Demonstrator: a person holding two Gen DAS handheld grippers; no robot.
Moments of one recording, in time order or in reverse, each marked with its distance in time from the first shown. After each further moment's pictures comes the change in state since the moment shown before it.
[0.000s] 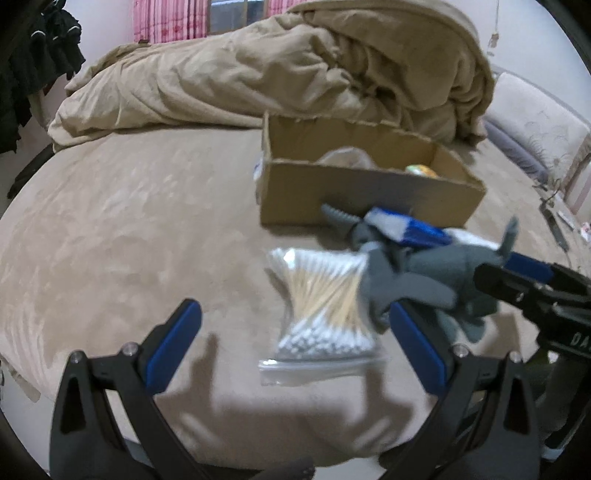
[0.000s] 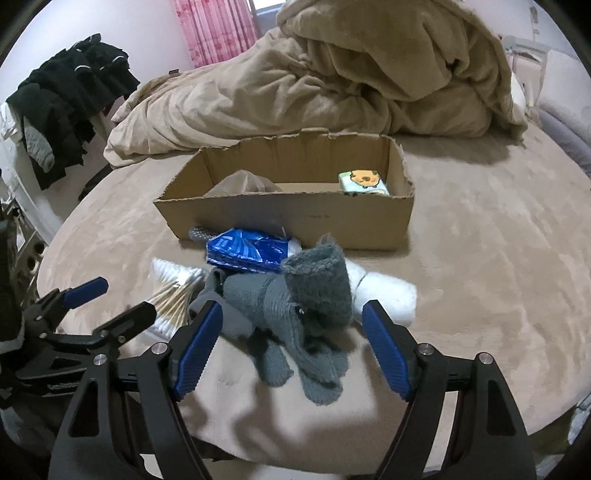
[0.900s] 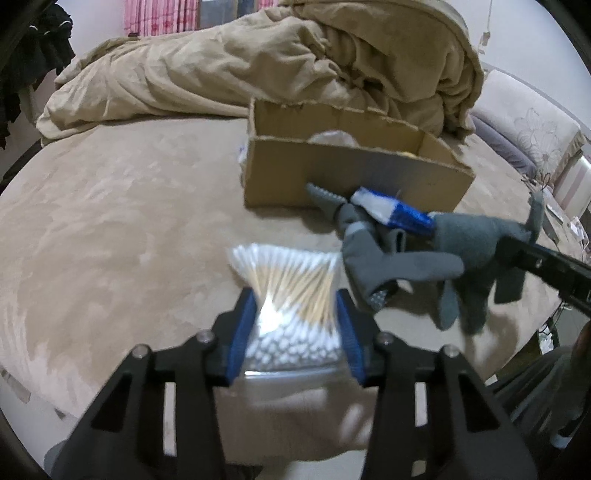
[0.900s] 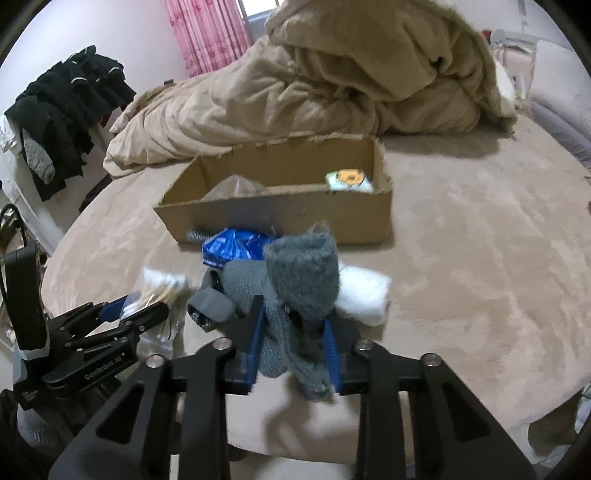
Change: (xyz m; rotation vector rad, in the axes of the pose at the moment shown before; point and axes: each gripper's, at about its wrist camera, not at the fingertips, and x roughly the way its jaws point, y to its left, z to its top) left arm -0.007 0.000 -0.015 0.004 -0.001 -0.072; right arm -0.033 -0.009 -0.007 0.021 -0.054 -0.015
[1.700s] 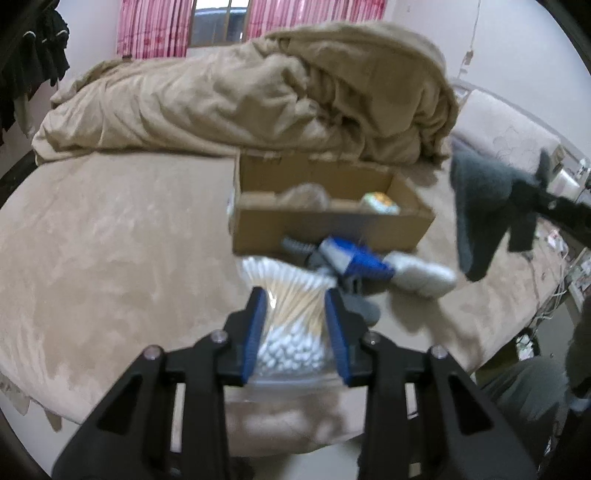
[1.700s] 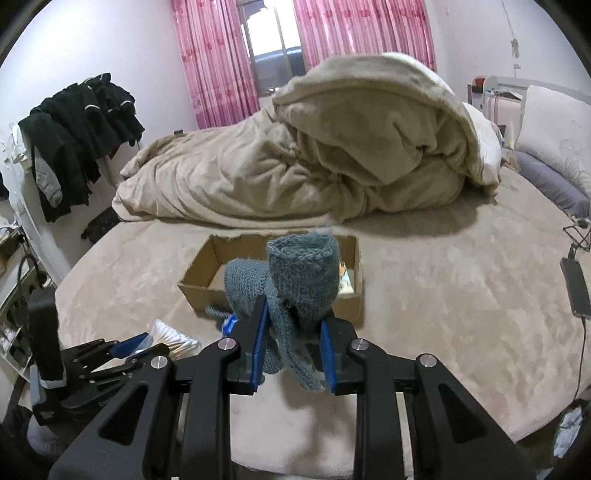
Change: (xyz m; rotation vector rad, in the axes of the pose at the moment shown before) left arm -0.054 -0.007 0.032 0.009 -0.083 -0.075; right arm -0.075 0.005 0.056 -0.044 -0.184 -0.012
